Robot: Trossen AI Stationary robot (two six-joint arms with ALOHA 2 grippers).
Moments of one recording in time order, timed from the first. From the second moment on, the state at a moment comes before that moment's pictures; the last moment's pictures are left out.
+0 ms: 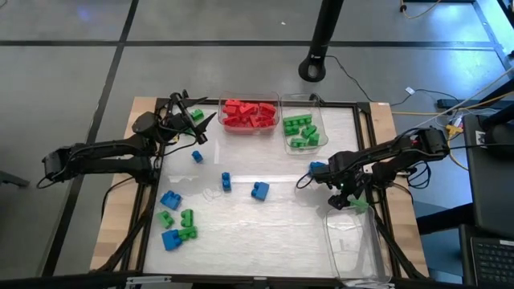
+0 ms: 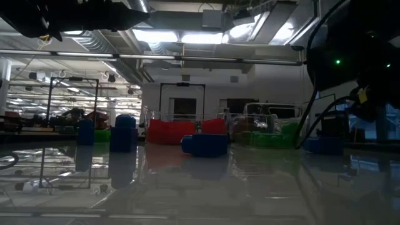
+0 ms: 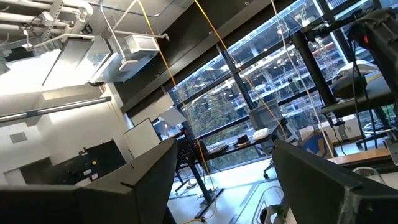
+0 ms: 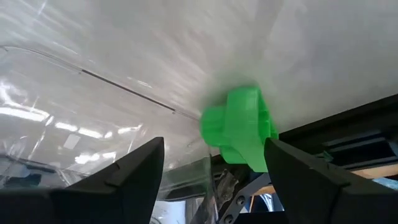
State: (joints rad) left arm 0.44 0.81 0.37 0.80 -0.05 0.52; right arm 0.10 1.47 0.64 -1.13 -0.52 0.78
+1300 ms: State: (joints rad) left arm 0.44 0.81 0.37 0.80 -0.05 0.52; right arm 0.10 1.55 0.57 -1.03 -0.56 0.70
